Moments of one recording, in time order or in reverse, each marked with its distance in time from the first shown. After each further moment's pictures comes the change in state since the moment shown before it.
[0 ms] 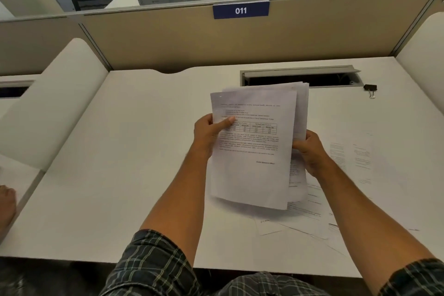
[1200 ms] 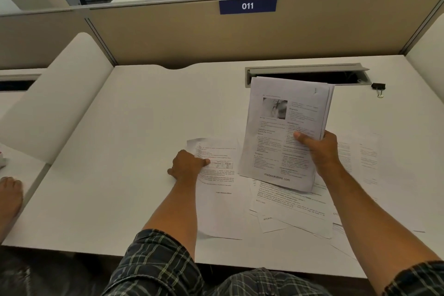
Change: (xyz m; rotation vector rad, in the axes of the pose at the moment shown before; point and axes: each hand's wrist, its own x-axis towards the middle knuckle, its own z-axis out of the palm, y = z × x) left_hand -0.012 -0.089 -0.073 0.952 0.431 -0.432; right_hand 0.008 0.022 -0.015 -0.031 0.263 -0.074
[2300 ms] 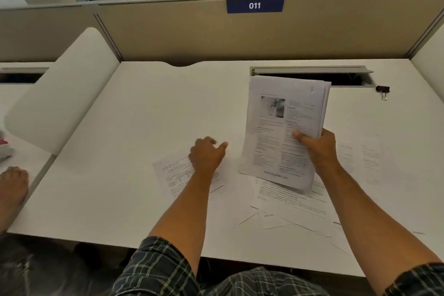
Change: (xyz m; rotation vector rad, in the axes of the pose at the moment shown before) left_hand -0.049 0.035 0.000 -0.054 0.042 0.342; right_hand -0.009 -0.010 0.012 0.001 -0.032 -0.043
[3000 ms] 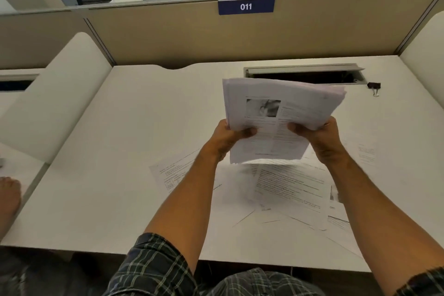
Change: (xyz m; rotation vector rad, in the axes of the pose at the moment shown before) left_hand 0.001 0.063 -0.017 -0.924 -0.580 0.278; right_hand -0.005 -0.044 -0.004 0.101 -0.207 -0.226
